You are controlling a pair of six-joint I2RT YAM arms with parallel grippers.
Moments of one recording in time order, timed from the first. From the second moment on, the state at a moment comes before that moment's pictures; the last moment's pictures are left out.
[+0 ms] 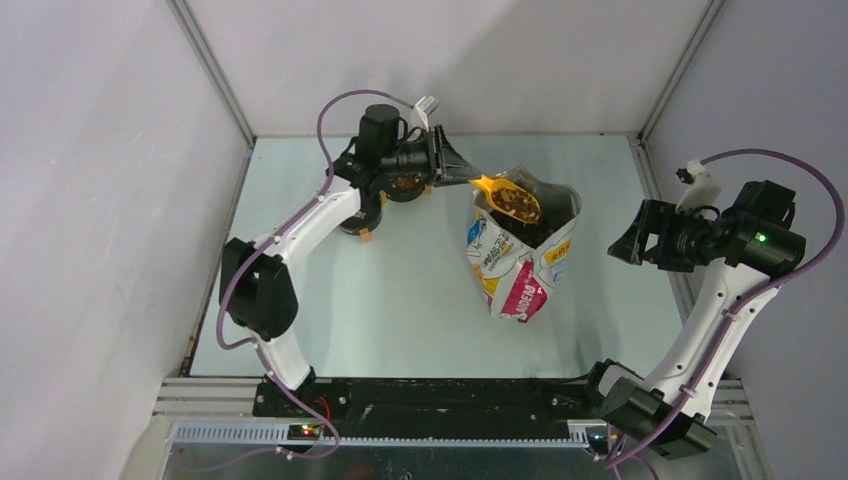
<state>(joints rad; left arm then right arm) -0.50 1.76 1.59 -0.12 0.81 -0.89 -0.59 1.10 1.52 -1.51 -0.70 -0.33</state>
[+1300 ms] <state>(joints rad) -0.50 1.82 1.20 0.92 0.88 -1.81 -0.60 1.11 1.52 -1.51 -0.68 -0.32</state>
